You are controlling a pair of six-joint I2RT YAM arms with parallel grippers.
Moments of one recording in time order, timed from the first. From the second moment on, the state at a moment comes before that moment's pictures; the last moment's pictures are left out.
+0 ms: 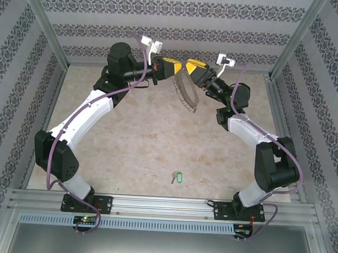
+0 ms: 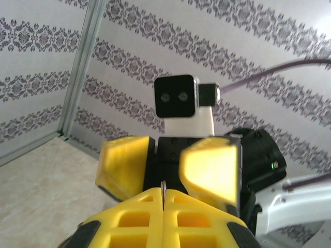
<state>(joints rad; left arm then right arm) -0.41 1.62 1.59 0.07 0.84 -0.39 0.28 1.61 1.05 1.20 -0.71 1.08</state>
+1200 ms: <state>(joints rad) -0.41 1.70 1.88 -0.61 1.00 0.13 0.27 1.48 0.99 1.04 -1.01 1.00</state>
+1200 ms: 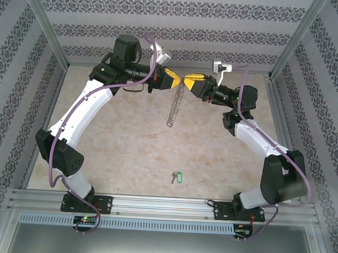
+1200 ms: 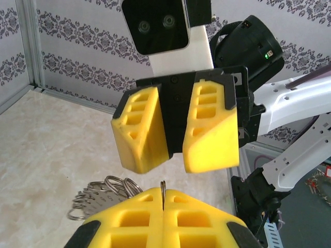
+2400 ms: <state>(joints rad) -0.40 1.67 1.76 -0.39 0.92 -0.05 0.29 1.48 0.98 1.03 -0.98 0.99</state>
